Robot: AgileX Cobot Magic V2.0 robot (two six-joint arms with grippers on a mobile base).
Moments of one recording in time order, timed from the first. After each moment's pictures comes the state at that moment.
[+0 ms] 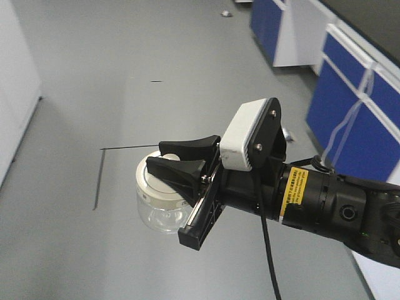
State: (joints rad) left arm -0.03 0.22 -0.32 0.03 0.40 0.07; right arm 0.64 1.34 -0.74 -0.91 -0.65 0.73
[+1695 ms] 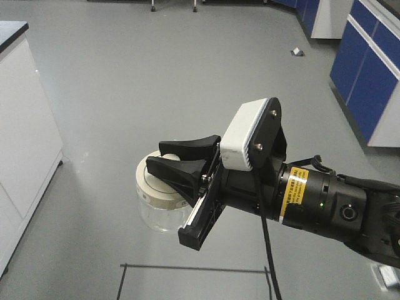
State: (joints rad) left arm -0.03 0.22 -0.32 0.03 0.40 0.07; right arm 0.64 1.34 -0.74 -0.91 -0.65 0.73
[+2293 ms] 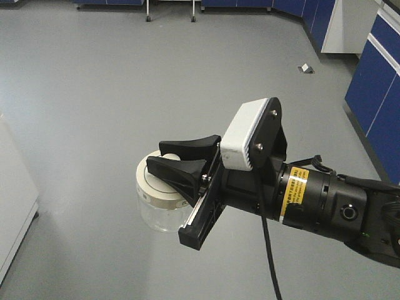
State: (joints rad) left arm -0.03 0.22 -0.32 0.03 0.40 0.07; right arm 0.64 1.34 -0.74 -0.91 -0.65 0.73
